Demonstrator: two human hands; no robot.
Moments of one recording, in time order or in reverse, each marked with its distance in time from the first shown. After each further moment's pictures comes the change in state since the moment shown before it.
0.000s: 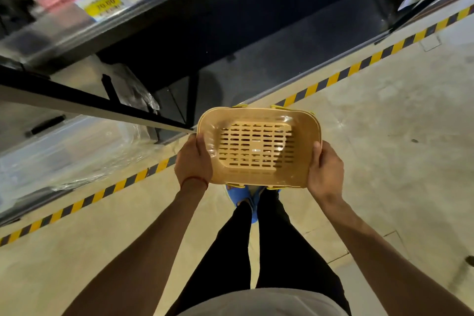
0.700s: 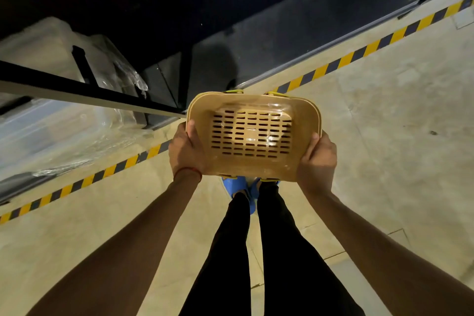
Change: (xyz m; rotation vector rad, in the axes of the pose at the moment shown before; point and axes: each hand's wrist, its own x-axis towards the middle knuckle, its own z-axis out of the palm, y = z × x) left_hand 0.020 -0.020 0.074 -0.128 0.008 -0.099; right_hand 0.029 0.053 0.064 0.074 0.029 0.093
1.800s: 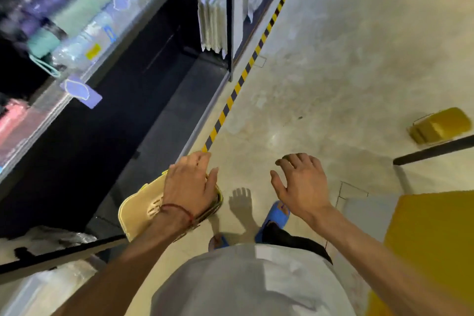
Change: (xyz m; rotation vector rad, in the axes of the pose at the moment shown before) left_hand -0.207 0.224 -0.061 0.738 -0.261 1.396; right_hand -0.144 0.010 -0.282 -0.629 0.384 -0.156
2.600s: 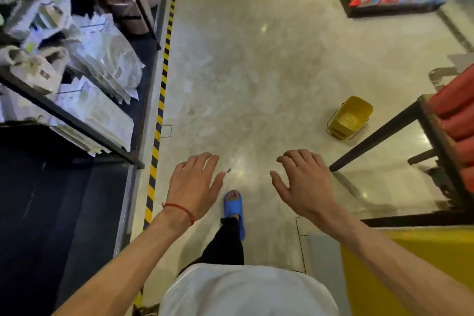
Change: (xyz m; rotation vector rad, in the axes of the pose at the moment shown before) left_hand 0.367 0.398 -0.013 0.130 -0.022 0.595; right_hand 0.140 0.421 -0.075 -0.040 0.081 0.440
